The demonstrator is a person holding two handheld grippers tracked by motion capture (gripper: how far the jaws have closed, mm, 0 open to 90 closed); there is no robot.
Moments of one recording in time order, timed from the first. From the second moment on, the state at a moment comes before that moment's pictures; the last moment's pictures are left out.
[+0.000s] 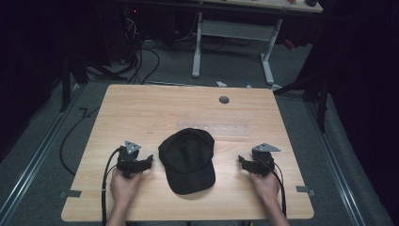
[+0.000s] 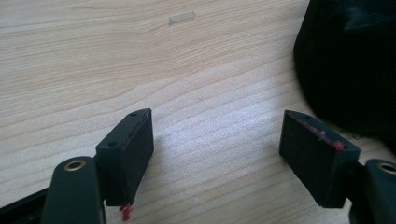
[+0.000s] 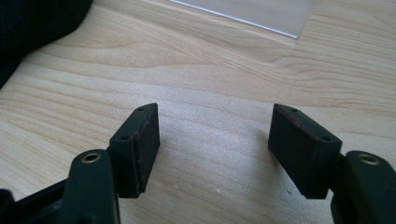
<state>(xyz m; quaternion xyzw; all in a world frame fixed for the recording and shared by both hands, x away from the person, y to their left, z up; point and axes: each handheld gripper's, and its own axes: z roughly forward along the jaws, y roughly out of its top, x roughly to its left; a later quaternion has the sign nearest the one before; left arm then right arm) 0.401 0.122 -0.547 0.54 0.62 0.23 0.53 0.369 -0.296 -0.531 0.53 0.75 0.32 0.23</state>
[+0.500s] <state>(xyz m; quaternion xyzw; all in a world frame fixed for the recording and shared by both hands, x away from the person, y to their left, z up) 0.401 0.122 -0.547 0.54 0.61 0.23 0.53 0.367 -0.299 -0.529 0.53 0.75 0.32 0.23</state>
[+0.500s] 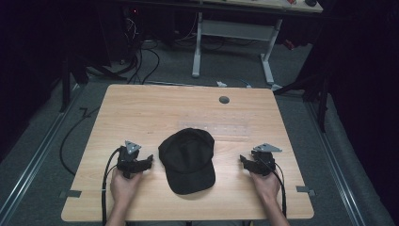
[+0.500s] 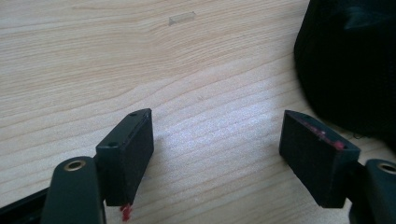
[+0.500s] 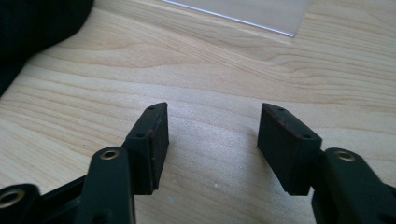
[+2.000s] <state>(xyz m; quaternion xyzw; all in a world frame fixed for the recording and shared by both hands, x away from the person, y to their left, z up) 0.401 0.121 -0.547 0.54 0.61 0.23 0.53 0.387 -0.232 -0.479 0.43 0.79 0.43 0.14</state>
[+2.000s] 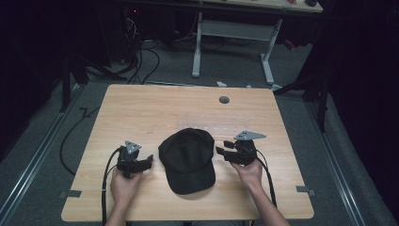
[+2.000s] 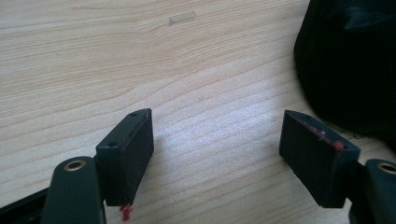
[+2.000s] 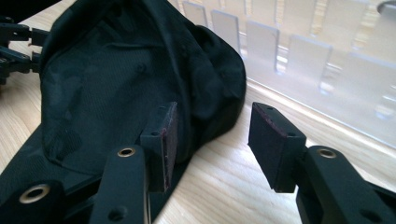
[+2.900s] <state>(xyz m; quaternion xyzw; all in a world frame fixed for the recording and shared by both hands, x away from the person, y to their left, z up) 0.401 0.122 -0.547 0.54 0.61 0.23 0.53 0.415 -0.198 -0.491 0.41 0.81 0.41 0.08</state>
